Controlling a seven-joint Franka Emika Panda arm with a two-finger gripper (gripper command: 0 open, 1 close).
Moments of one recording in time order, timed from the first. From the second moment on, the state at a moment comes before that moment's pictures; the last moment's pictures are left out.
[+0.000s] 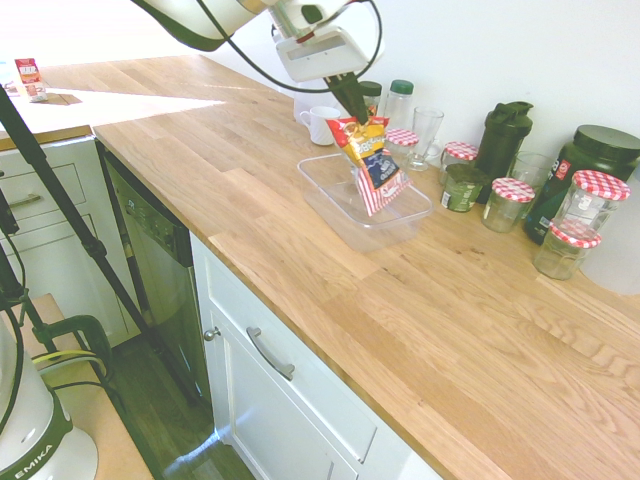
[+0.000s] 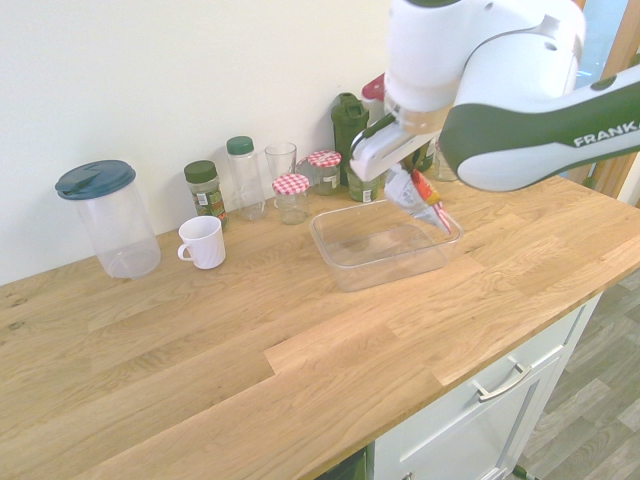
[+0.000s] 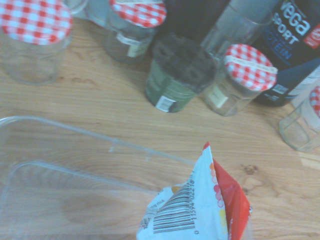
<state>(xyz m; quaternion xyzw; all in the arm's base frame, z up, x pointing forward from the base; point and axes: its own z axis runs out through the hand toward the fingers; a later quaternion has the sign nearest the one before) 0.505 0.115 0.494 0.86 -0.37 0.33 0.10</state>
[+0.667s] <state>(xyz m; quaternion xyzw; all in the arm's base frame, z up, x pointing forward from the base) 0.566 0.118 0.436 0.87 -0.37 0.29 0.12</state>
